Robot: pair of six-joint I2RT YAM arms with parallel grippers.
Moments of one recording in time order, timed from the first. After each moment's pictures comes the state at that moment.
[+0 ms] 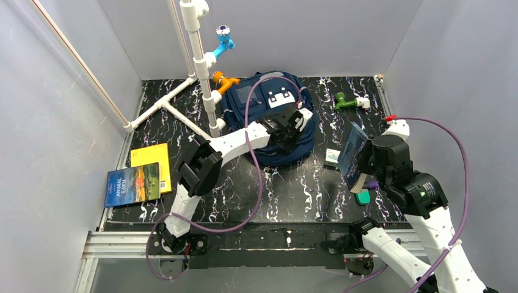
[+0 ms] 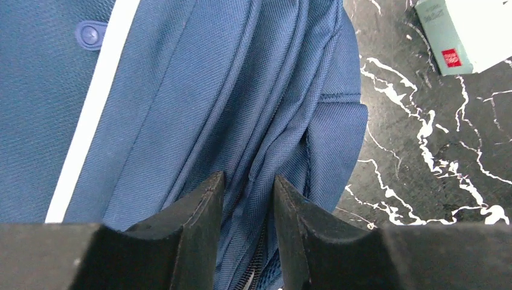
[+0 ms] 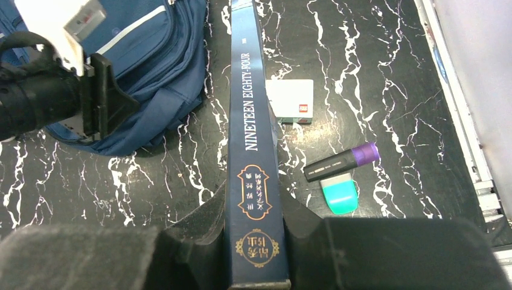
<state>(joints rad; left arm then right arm) -0.87 2.11 1.76 -0.55 -0.09 -0.05 0.47 0.69 1.13 -1.06 0.43 0.49</state>
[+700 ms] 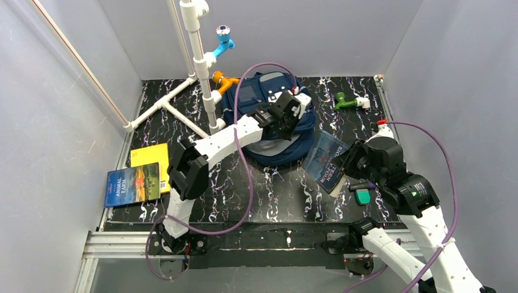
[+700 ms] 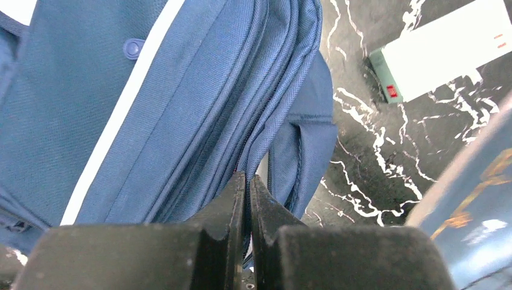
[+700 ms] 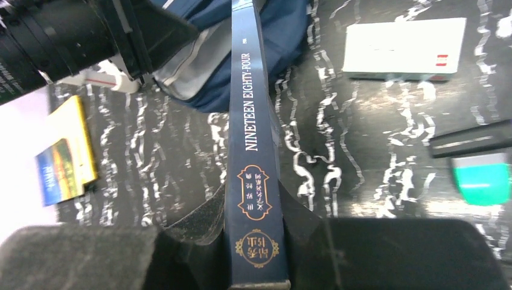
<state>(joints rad) -0.85 2.04 1.82 -0.62 -0.09 -0.11 0.47 0.67 1.03 -0.97 0.13 0.68</state>
